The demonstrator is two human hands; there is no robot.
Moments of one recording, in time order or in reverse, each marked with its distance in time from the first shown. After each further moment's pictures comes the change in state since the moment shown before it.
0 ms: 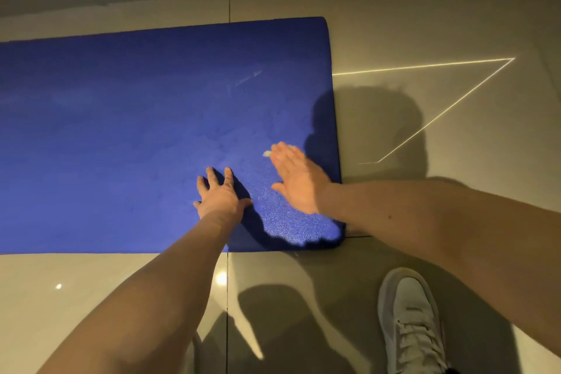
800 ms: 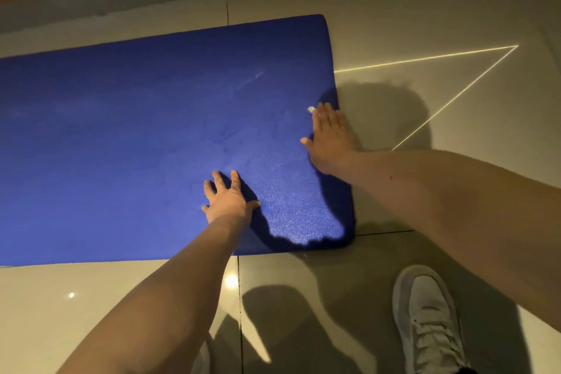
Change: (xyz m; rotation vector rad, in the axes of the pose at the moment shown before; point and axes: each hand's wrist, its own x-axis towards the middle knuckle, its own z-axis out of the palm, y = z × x) left_hand -0.002 0.000 -0.002 0.019 -0.006 0.012; right_hand 0.028 0.056 -0.034 0.057 0.021 0.482
